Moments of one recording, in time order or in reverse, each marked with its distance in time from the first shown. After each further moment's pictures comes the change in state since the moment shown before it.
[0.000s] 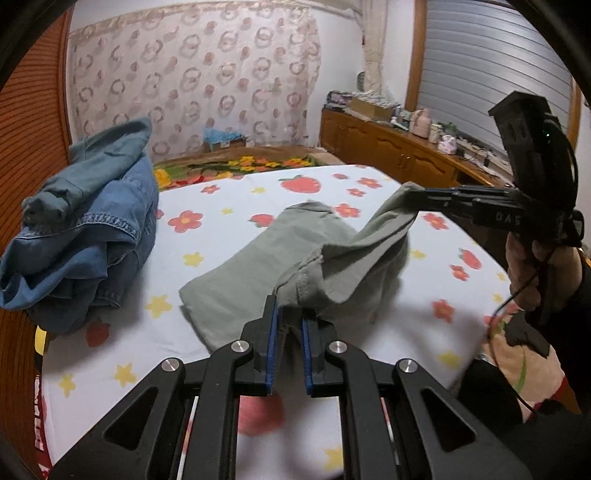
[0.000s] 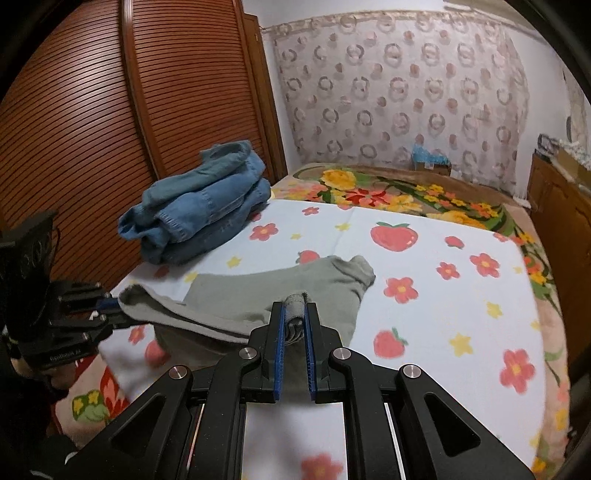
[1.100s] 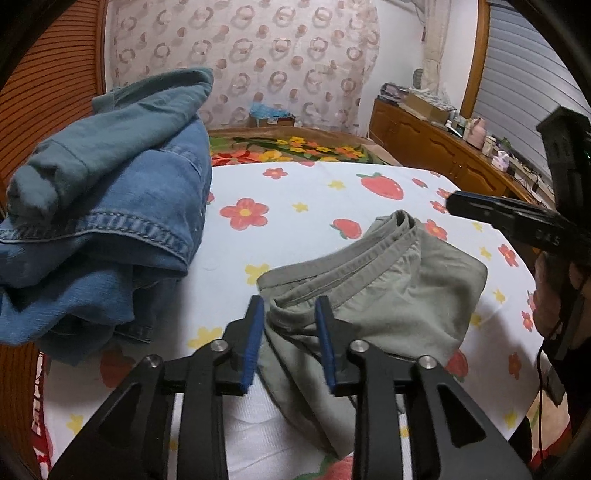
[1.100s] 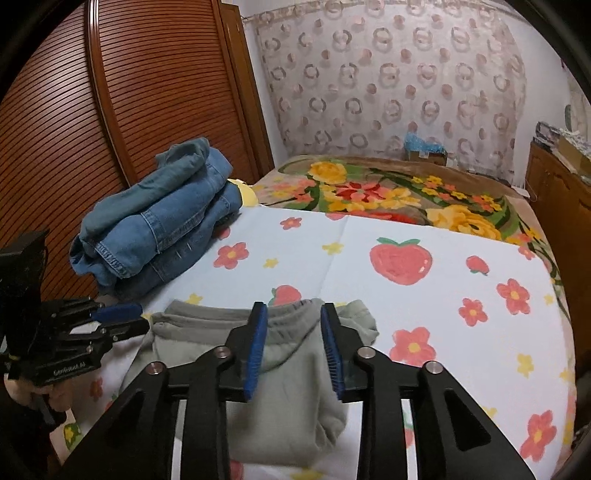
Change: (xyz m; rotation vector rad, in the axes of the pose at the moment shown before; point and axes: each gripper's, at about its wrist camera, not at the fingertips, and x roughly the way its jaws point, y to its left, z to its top) left arm 0.060 0.065 0.027 -0.144 0.069 0.110; right arm 0.096 -0.011 0.045 0.031 0.030 -0.044
